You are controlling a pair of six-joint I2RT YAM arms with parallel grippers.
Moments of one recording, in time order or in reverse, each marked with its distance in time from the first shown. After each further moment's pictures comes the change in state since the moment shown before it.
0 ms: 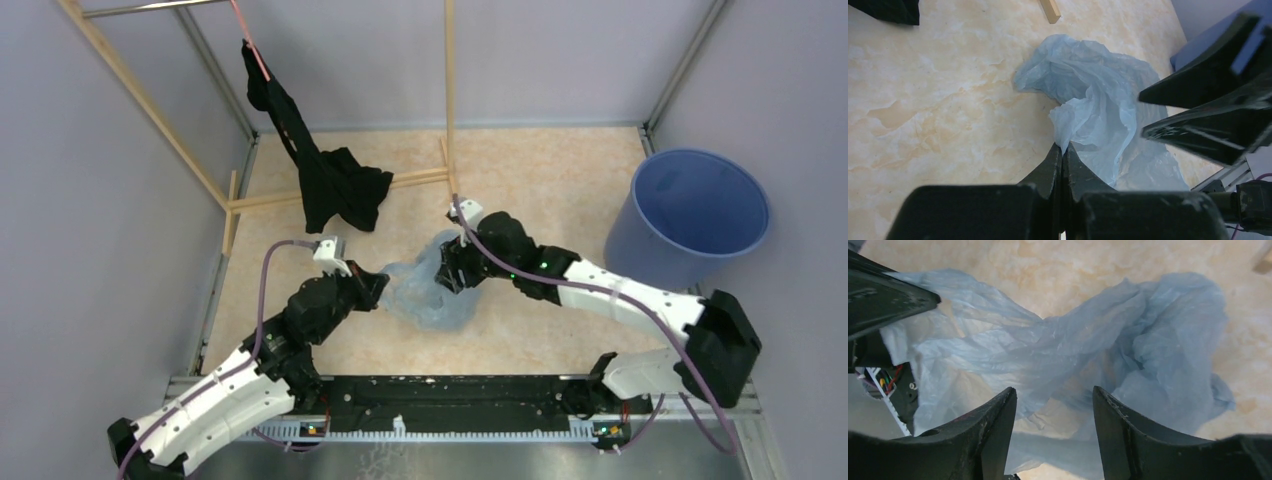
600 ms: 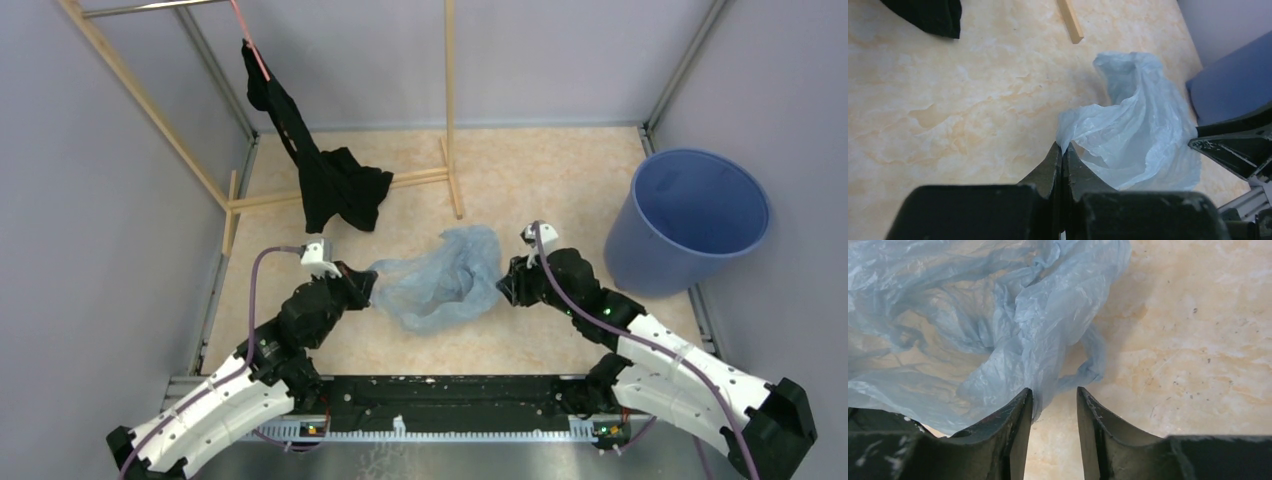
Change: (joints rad) left arm 0.000 -0.060 -0.011 -0.052 -0.127 -0.003; right arm -0.161 -0.458 -0.441 0.041 0.108 0.059
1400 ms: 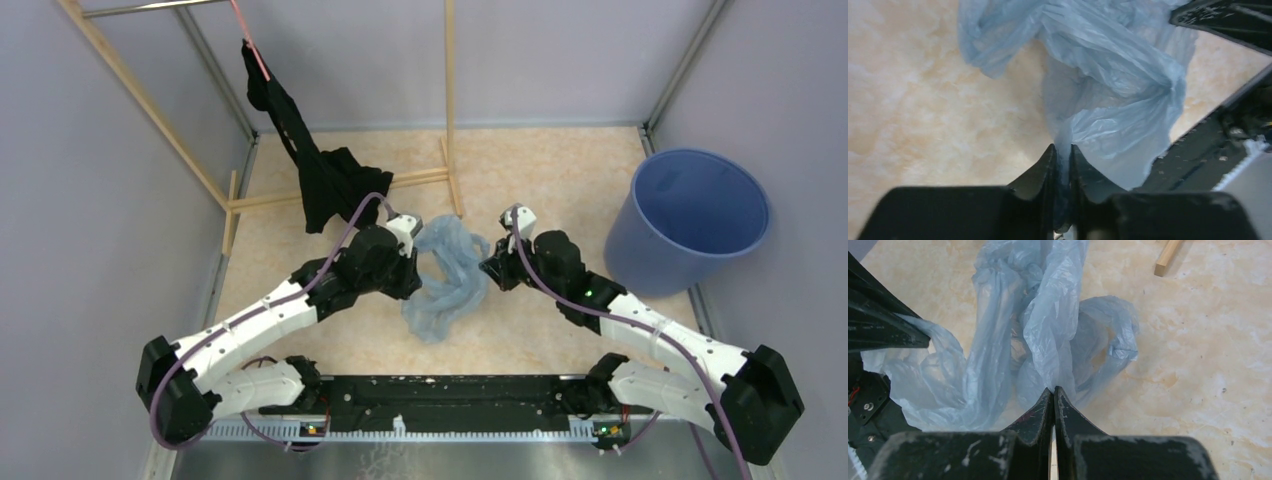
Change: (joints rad) left arm -0.006 0.638 0.433 -0.195 0.454 0.281; right arm 0.000 0.206 0.108 0.183 -0.134 -0.110
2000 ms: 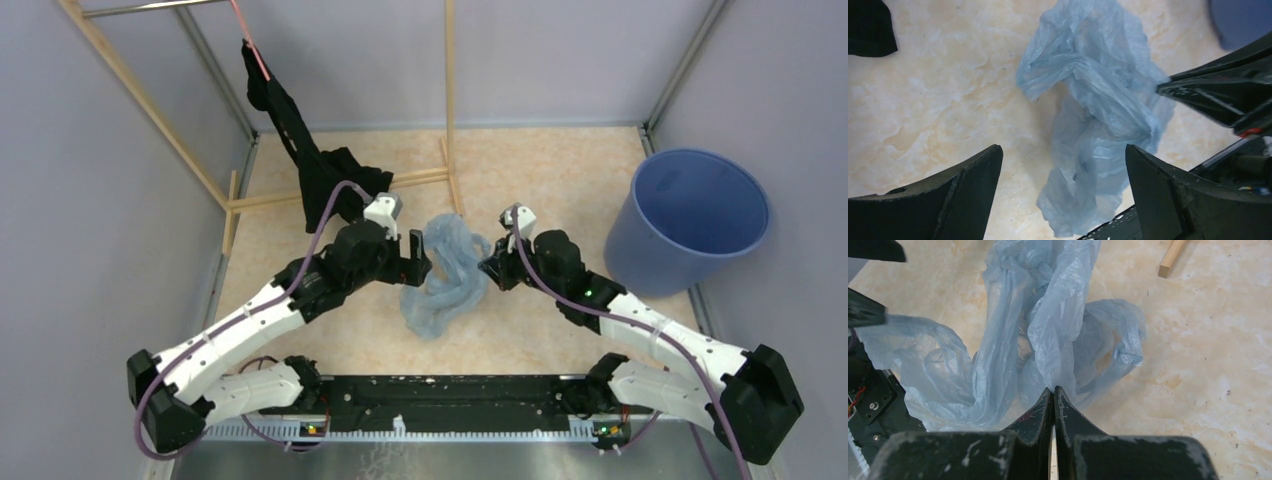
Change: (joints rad) left arm -0.020 -0.105 0.064 -0.005 -0.234 -0.131; right arm 0.000 0.008 0.002 0.002 0.000 0.005
